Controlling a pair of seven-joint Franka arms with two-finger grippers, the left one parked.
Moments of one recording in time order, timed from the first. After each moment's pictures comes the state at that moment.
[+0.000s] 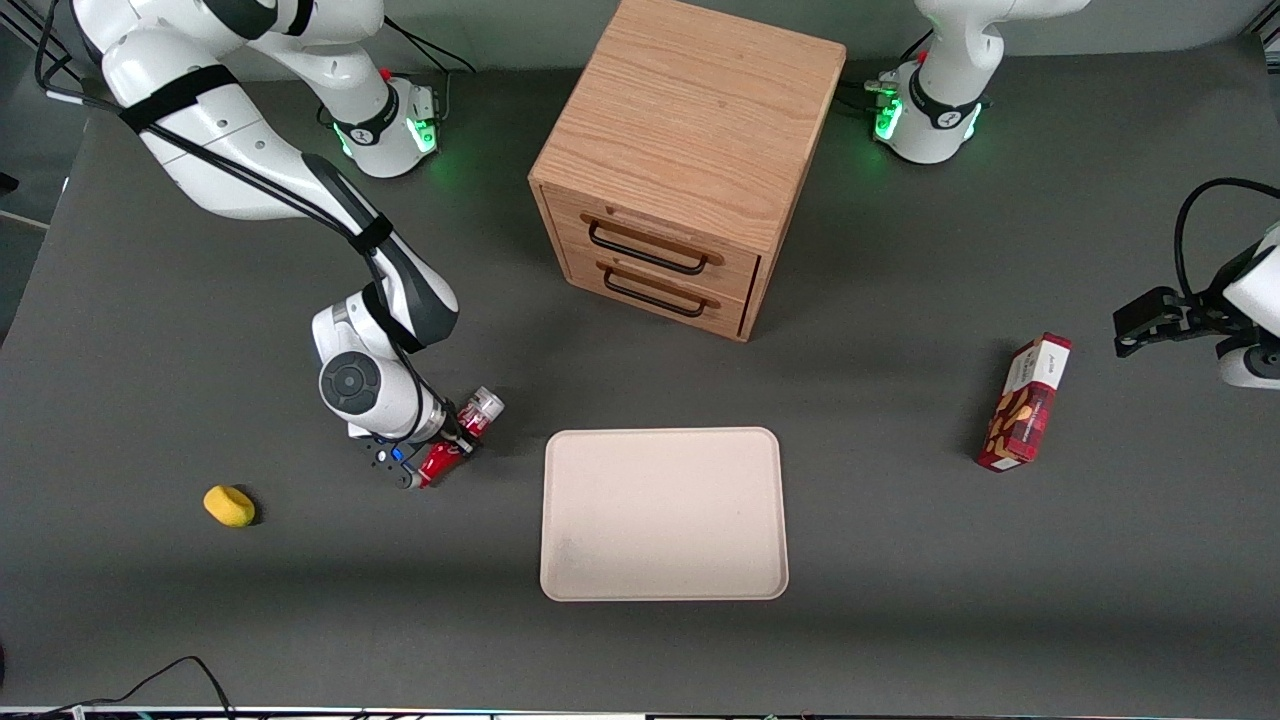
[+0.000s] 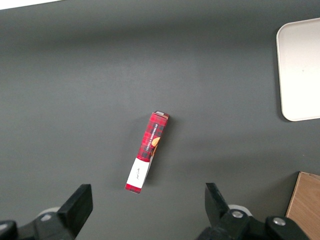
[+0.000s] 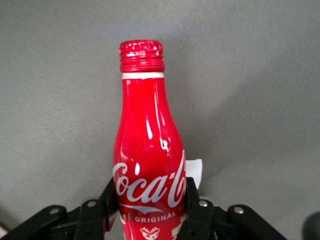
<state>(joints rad) -0.01 0.64 0.34 -1.82 -0.23 2.37 1.17</state>
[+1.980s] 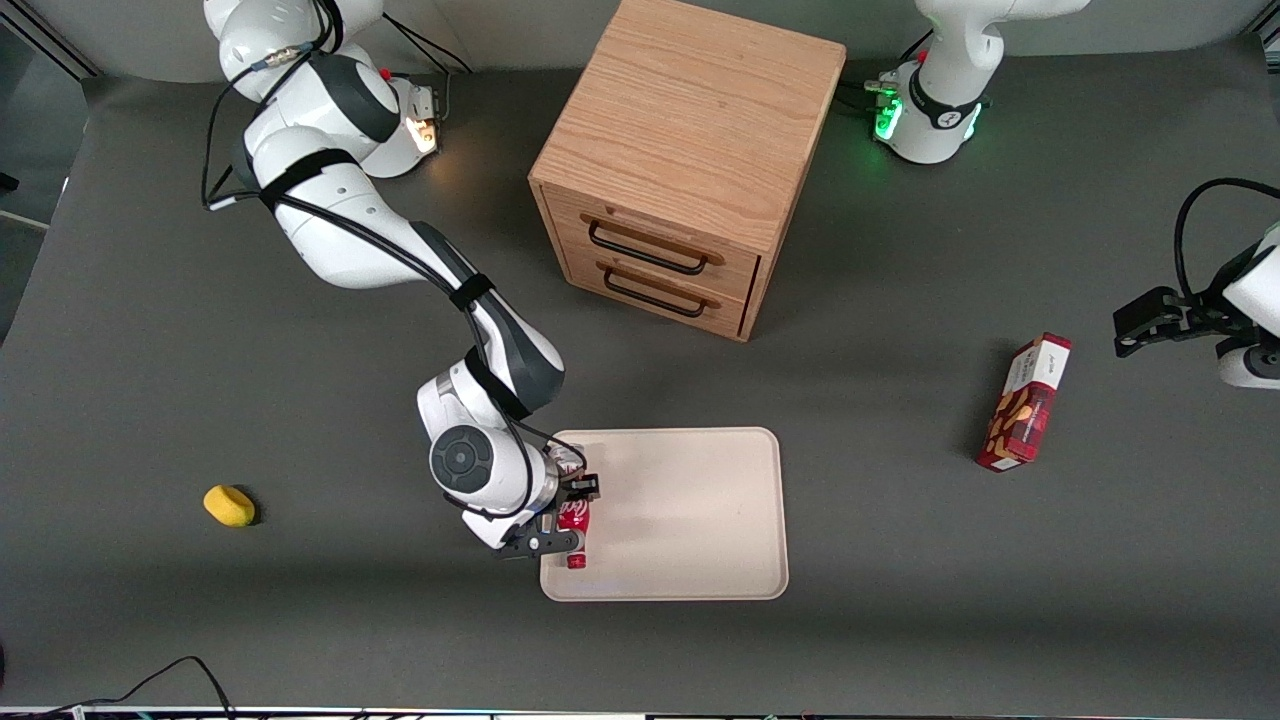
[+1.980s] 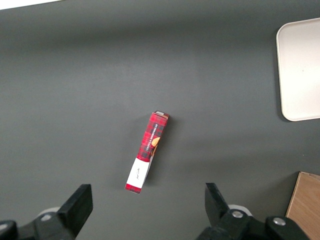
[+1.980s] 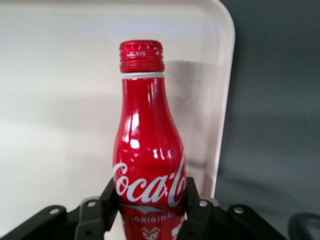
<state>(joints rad) 0.28 1.15 0.32 -0.93 -0.16 2.10 0.42</state>
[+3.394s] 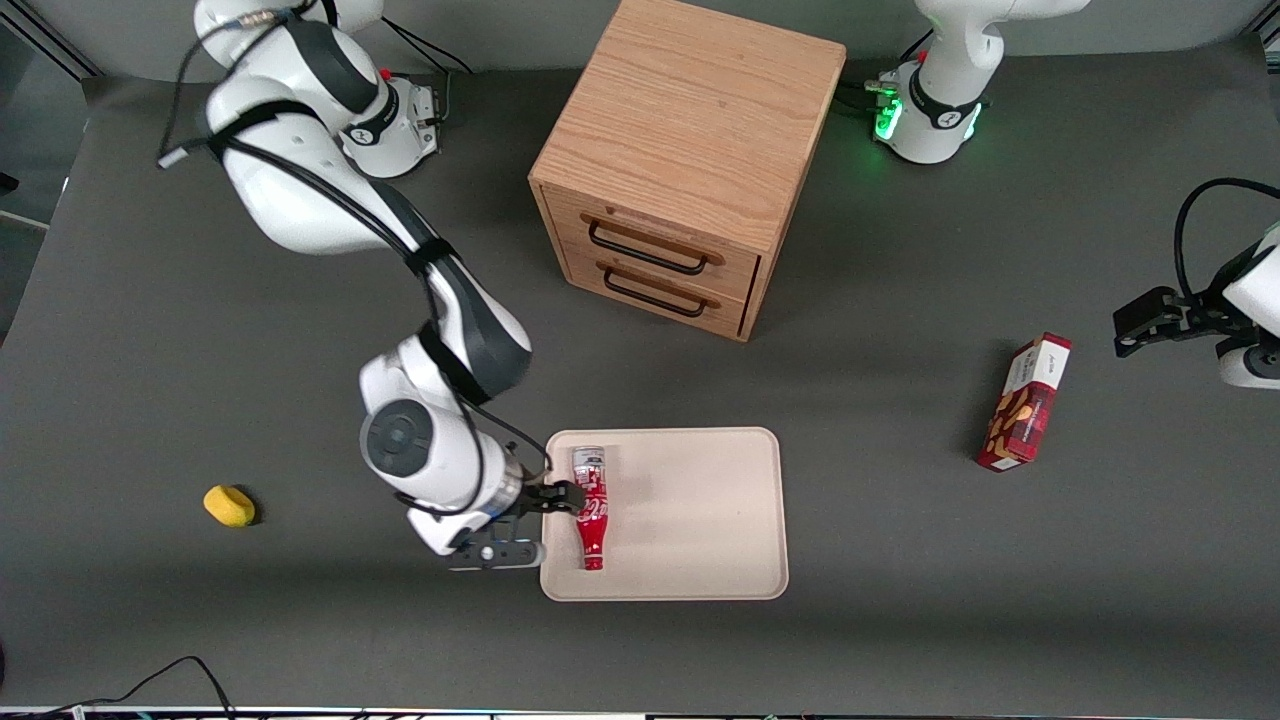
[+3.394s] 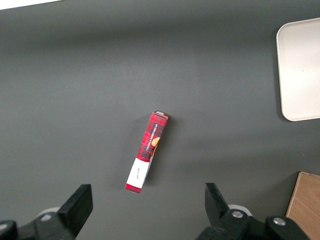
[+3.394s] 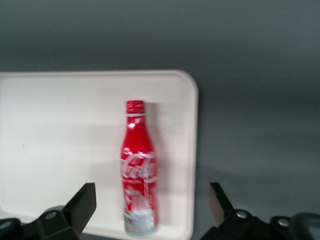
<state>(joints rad) 0.23 0.89 0.30 -1.01 -0.14 2.03 0.46</state>
